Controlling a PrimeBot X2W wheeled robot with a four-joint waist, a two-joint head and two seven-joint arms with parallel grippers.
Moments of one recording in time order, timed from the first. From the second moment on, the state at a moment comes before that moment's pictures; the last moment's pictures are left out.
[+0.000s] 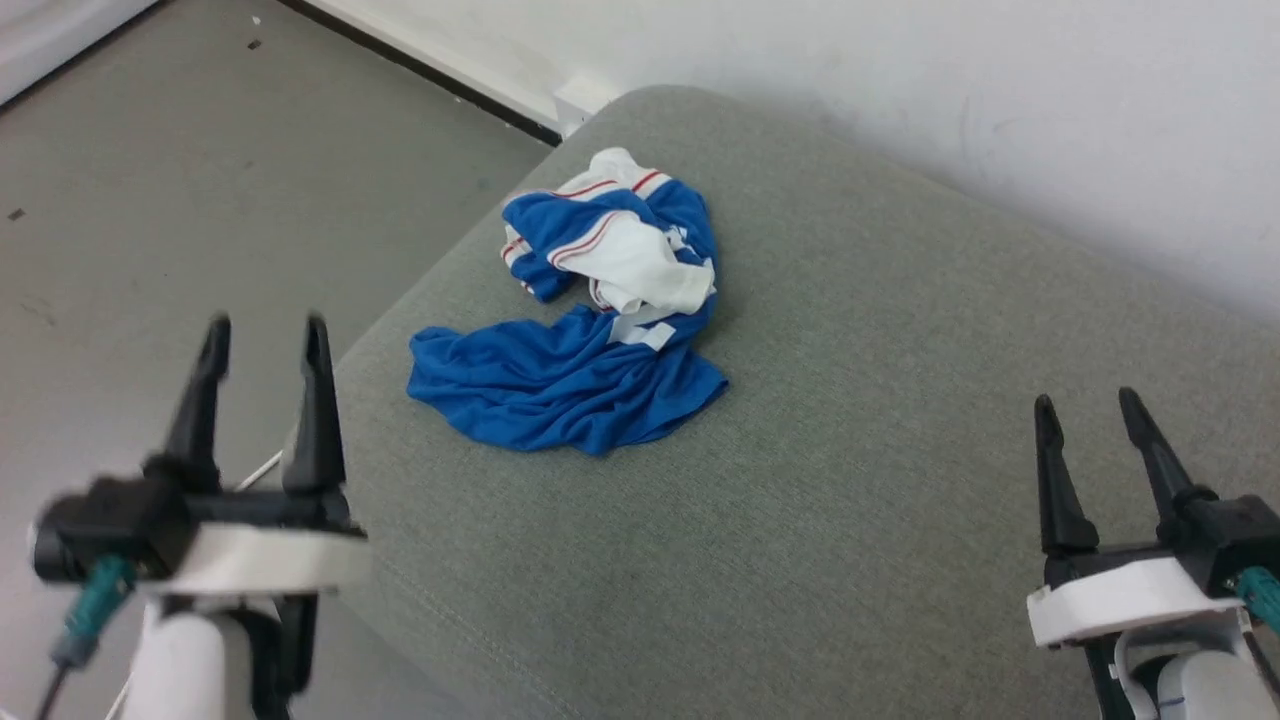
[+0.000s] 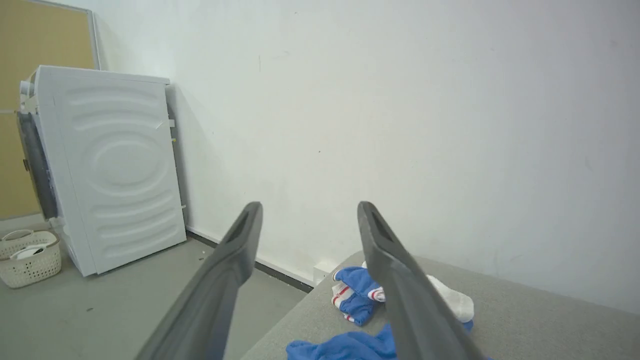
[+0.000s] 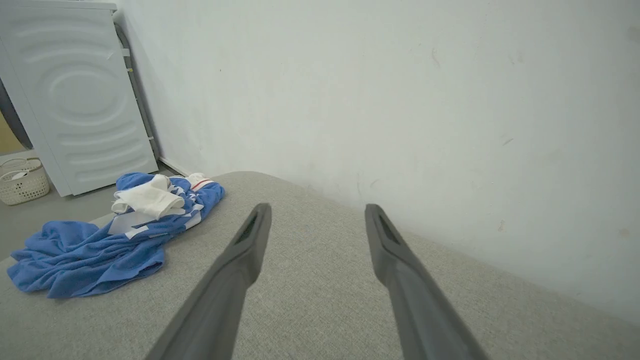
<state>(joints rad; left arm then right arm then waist) -0.09 0.12 0.08 -0.08 -0.17 -0.07 -0.25 -0.04 -0.05 -0.11 0.09 0.02 0.13 -0.26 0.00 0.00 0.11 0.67</state>
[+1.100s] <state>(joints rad) -0.82 0.49 -0.35 0.42 -0.78 -0.13 0.44 -0.23 -0.13 -0.03 -0.31 -0.08 0.13 -0.07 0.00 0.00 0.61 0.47</state>
